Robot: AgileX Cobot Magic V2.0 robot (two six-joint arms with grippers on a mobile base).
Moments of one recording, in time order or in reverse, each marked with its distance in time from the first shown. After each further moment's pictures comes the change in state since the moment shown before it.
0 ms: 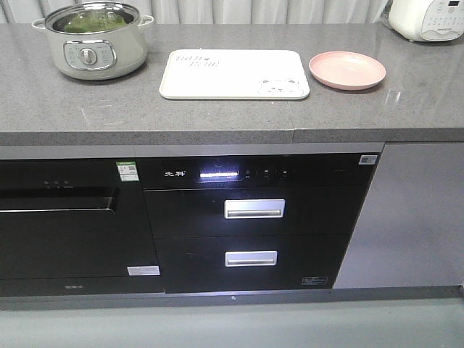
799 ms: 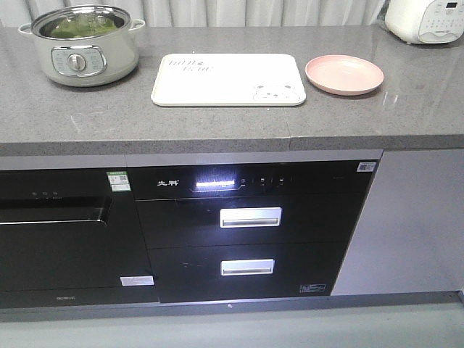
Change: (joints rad) left arm 0.000 0.000 0.000 0.000 0.000 0.000; right arm 0.000 0.000 0.000 0.000 0.000 0.000
